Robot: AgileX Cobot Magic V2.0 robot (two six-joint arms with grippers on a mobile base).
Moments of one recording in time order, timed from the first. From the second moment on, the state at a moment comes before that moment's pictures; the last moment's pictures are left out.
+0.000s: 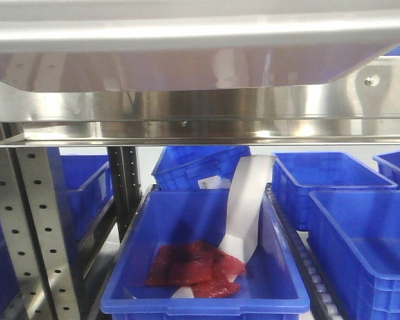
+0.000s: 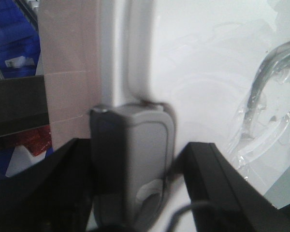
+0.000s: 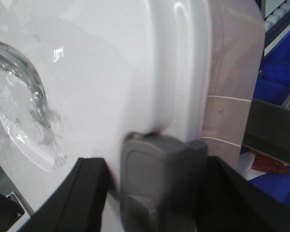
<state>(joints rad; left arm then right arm) 0.07 0.65 -0.84 -1.01 1.09 0.69 -0.10 0.73 -0.89 1.04 1.12 -0.73</state>
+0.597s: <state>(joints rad) 0.07 0.65 -0.84 -1.01 1.09 0.69 -0.10 0.73 -0.89 1.04 1.12 -0.73</state>
